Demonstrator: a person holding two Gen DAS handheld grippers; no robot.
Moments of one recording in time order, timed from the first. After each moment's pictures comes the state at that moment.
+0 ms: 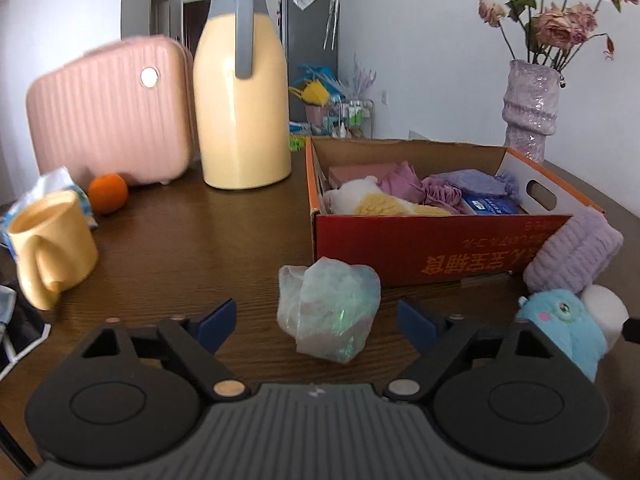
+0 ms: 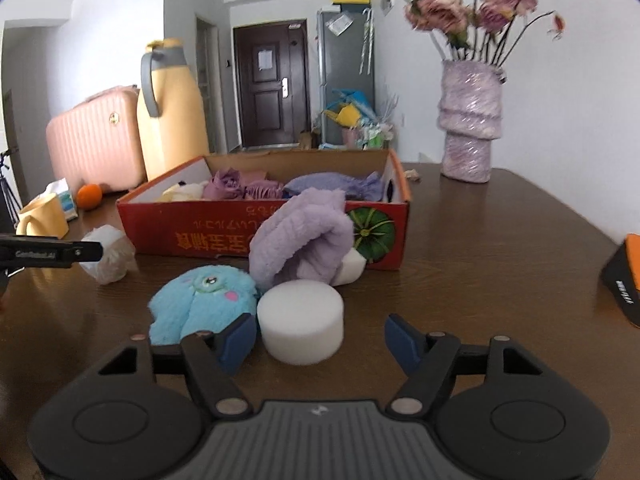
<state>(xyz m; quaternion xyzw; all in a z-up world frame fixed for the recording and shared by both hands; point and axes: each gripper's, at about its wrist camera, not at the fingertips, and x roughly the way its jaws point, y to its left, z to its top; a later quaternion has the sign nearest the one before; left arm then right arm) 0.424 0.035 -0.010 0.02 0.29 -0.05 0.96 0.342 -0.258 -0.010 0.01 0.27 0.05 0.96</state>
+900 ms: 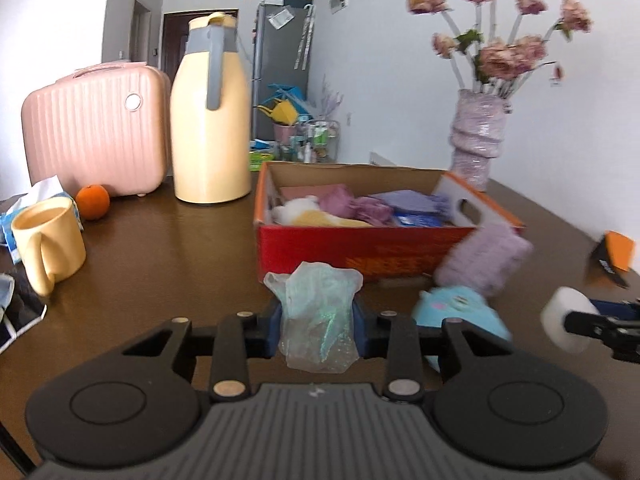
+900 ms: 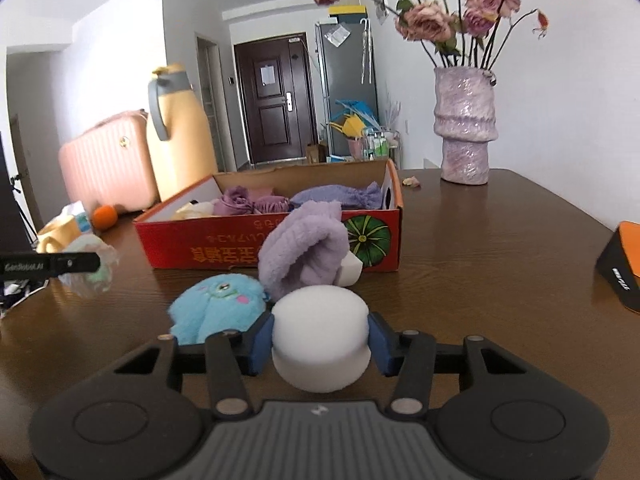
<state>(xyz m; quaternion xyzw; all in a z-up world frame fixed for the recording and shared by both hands) 0.341 0.016 0.024 0.00 0.26 -0.10 0.96 0.332 -0.270 -0.005 0.04 0.26 0.07 0.96</state>
